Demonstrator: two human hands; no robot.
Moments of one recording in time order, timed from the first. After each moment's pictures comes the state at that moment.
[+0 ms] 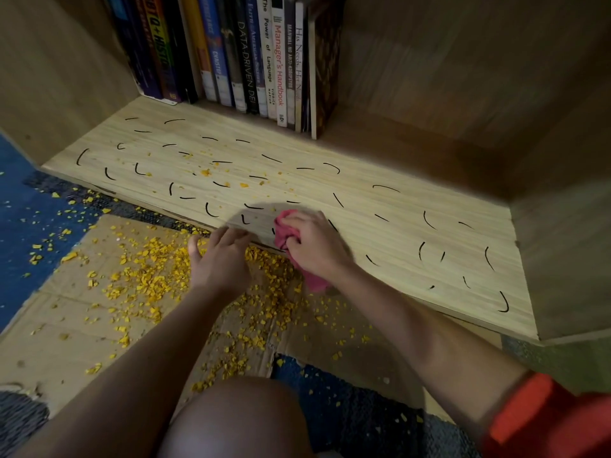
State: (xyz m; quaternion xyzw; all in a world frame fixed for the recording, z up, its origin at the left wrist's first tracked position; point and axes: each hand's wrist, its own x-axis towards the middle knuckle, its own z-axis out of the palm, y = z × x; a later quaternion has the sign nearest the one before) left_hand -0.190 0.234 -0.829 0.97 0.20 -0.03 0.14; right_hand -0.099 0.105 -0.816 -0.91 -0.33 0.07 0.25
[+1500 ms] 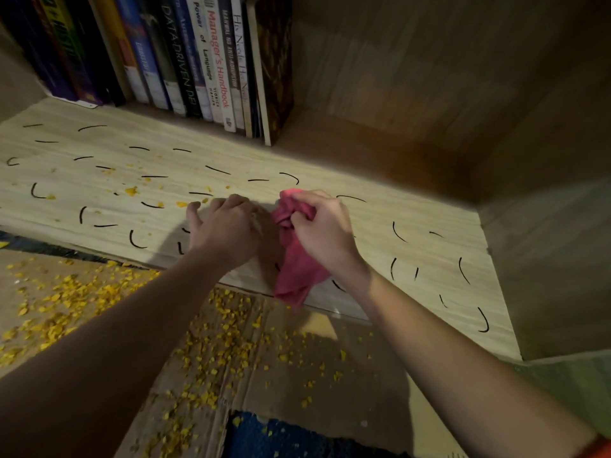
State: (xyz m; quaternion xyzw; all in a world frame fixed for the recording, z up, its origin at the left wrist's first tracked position) left_hand -0.075 0.205 -0.812 0.98 0.15 0.00 0.14; right_hand -0.043 0.072 -0.790 -0.89 -0.18 -0.02 0.42
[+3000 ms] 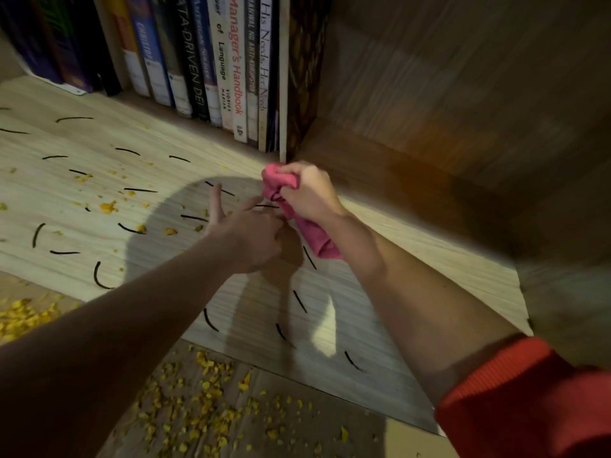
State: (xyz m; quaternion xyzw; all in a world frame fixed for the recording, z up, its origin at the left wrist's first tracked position) left_hand -0.003 0.217 -0.810 0.99 0.03 -0.12 0.08; right_hand 0.105 0.136 -0.820 -0.91 -0.24 0.10 0.33
